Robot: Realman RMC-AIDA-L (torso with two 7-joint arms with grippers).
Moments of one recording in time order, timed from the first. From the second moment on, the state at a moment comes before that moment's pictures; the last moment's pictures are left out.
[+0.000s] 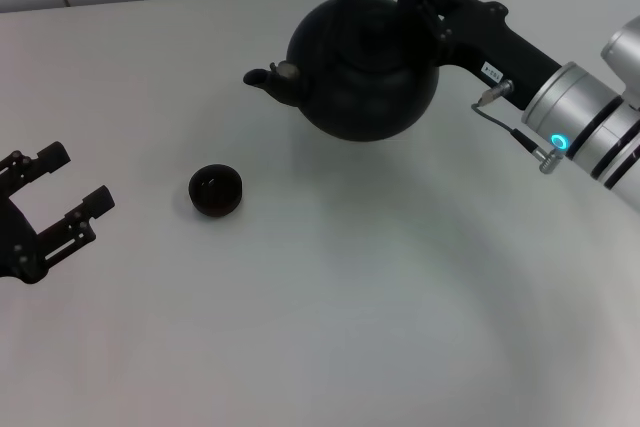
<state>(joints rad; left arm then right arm) -0.34 -2.06 0.32 0.45 1.94 1.73 -0.83 0.64 2.09 -0.50 -0.03 -1.34 -1.26 0.71</state>
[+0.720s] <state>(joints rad) -0.33 -2.06 0.32 0.45 1.94 1.74 -0.83 0.63 2.09 -0.50 -0.02 -1.35 -1.11 0.69</state>
